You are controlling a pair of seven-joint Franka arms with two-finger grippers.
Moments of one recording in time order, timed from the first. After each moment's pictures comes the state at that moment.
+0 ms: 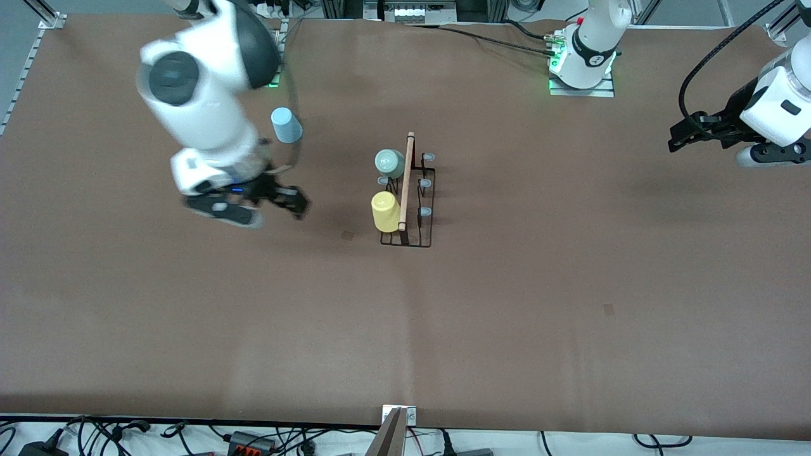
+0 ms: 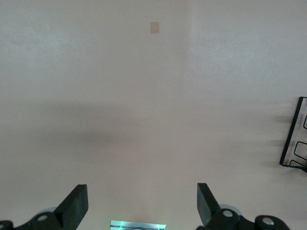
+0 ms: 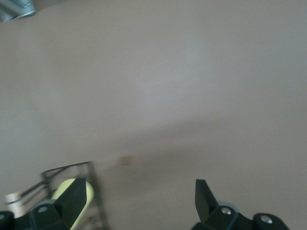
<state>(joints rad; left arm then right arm) 0.01 -0.07 -0.03 -1.73 -0.02 1.55 -0.11 0.19 0.19 0.20 -1.68 -0.06 1.96 0.70</state>
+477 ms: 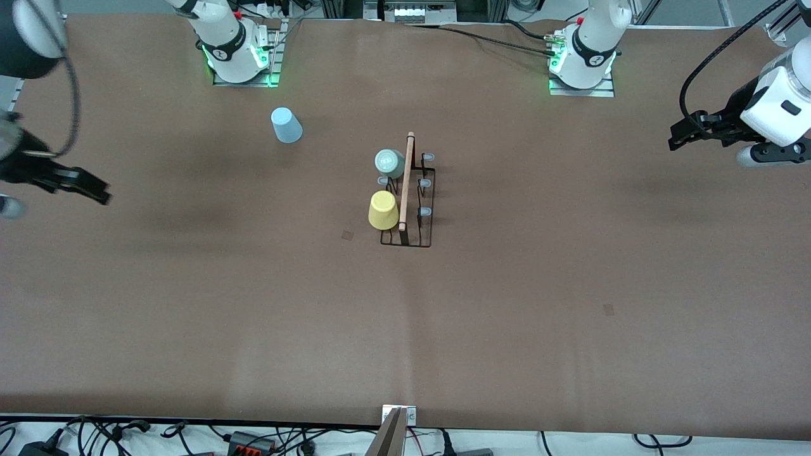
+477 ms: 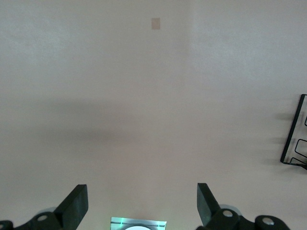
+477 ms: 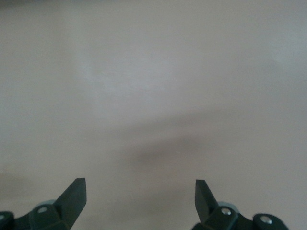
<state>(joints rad) 0.01 -0.07 -0.03 -1.73 -0.02 1.54 -0.11 -0.02 0.09 -0.07 -1.60 -0.06 1.71 0.13</state>
